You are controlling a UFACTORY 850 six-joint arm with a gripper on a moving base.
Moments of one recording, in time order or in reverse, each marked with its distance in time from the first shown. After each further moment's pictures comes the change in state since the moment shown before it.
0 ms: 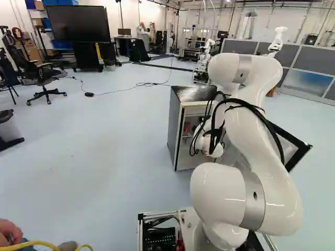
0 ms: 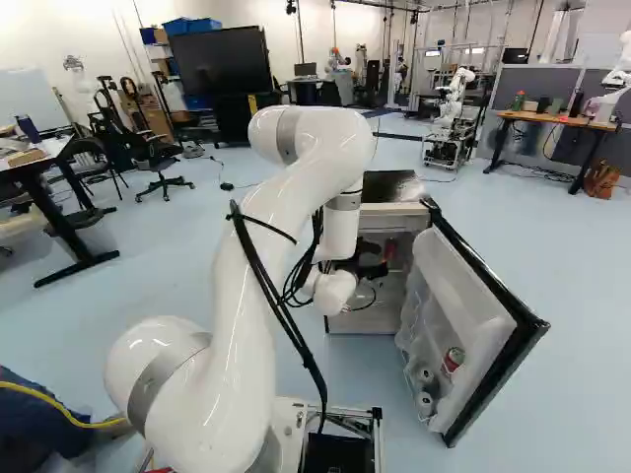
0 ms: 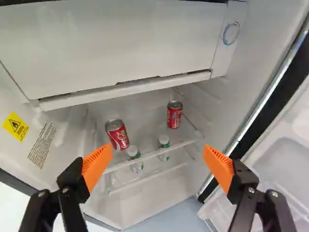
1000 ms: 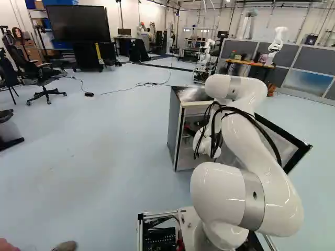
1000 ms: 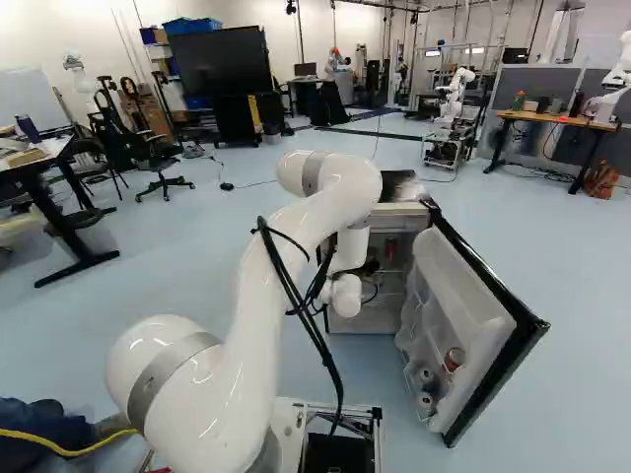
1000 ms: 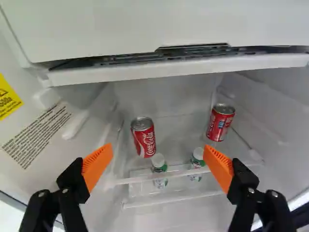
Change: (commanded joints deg) arm -1.0 -14.6 -16.7 -17.2 1.2 0.0
